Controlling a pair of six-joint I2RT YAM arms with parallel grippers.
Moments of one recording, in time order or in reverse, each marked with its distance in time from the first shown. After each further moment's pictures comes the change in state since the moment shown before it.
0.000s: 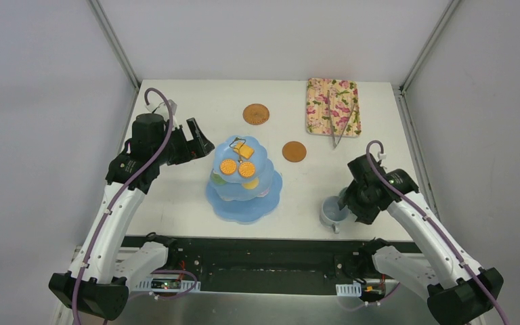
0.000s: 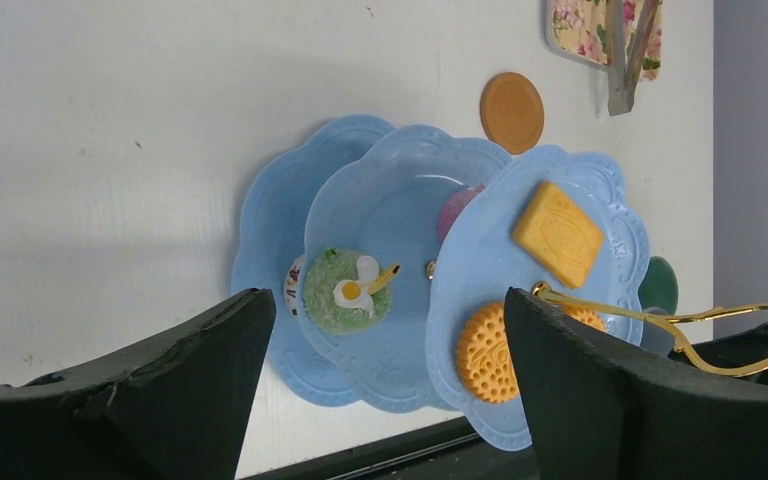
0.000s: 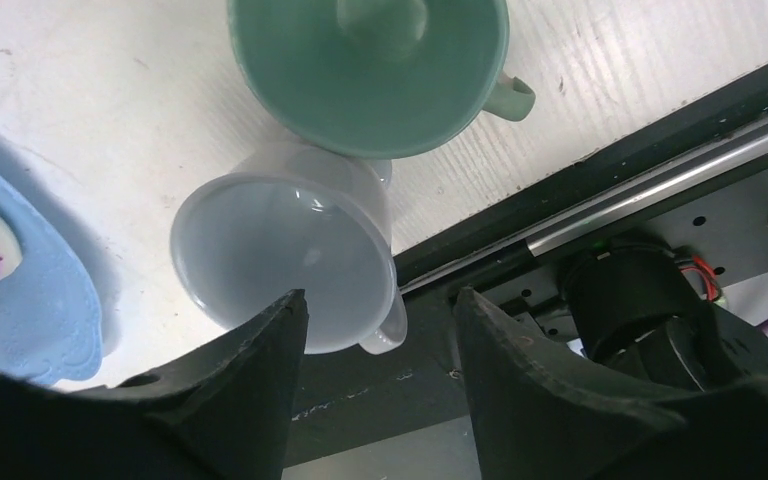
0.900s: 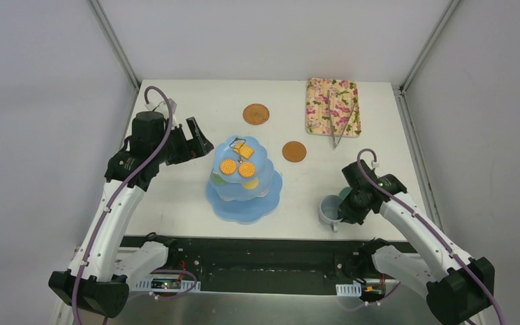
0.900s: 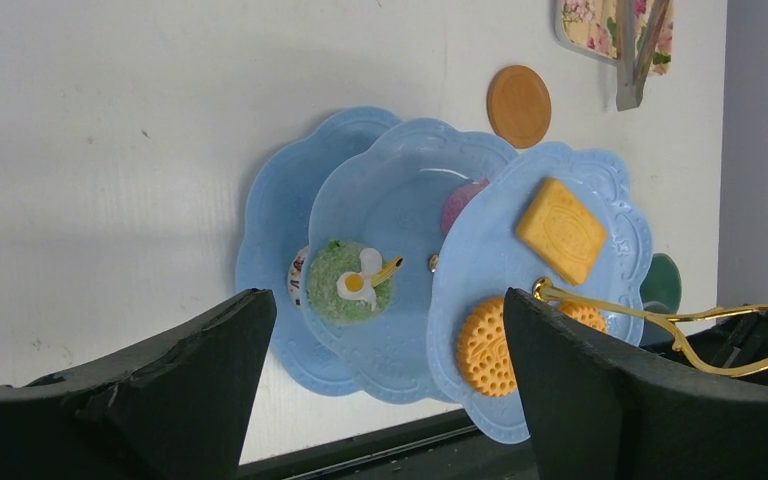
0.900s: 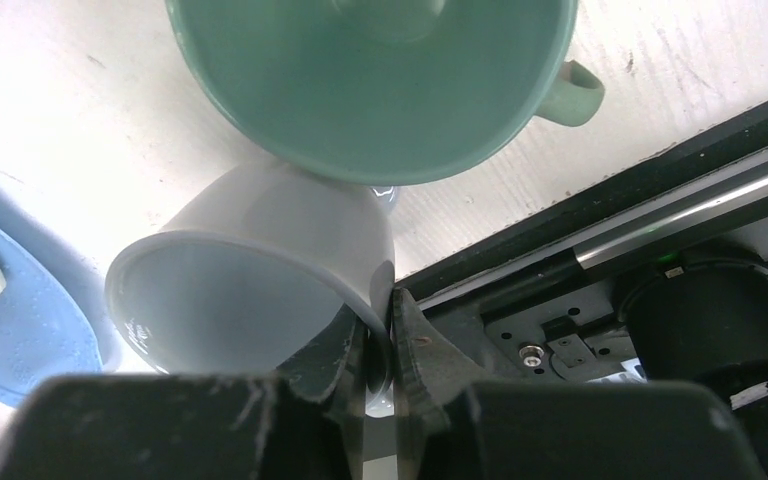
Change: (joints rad) left arm 0.000 0.024 0.037 -0.046 -0.005 0.001; right arm 0.001 0.036 -0.174 0.167 -0.086 0.079
